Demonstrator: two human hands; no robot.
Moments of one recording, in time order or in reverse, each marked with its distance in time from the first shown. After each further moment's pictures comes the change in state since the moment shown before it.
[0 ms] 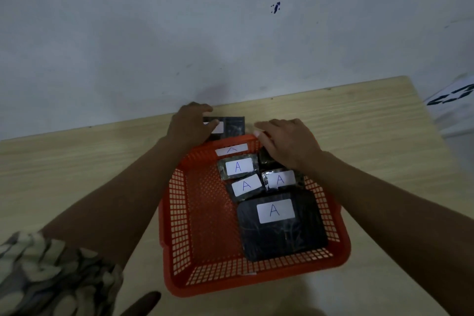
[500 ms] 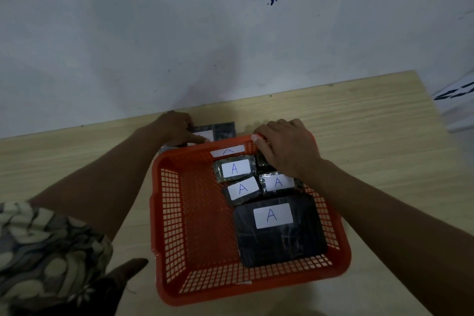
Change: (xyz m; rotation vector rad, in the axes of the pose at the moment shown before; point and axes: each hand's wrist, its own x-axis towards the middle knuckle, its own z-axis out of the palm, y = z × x) left_hand 0.012 -0.013 -0.022 0.222 -0.470 -0.214; right_hand -0.006 0.003 0.009 -0.094 0.010 -0.008
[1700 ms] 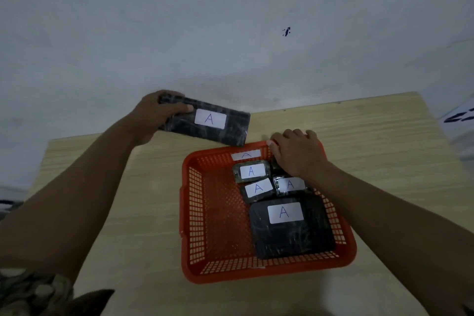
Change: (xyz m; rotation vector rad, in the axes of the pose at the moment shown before) left_hand -0.124 -0.025 -0.069 -1.165 0.326 -0.011; right_hand -0.008 -0.021 -0.020 -0.024 -0.145 0.137
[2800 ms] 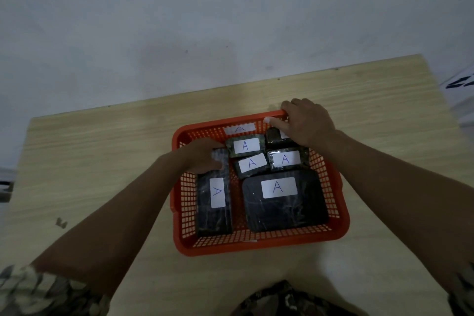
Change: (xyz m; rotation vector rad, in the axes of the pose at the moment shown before) left_hand -0.020 -0.112 0.098 0.898 -0.620 0.035; right_hand 0.001 0.036 0.010 0.110 0.037 0.008
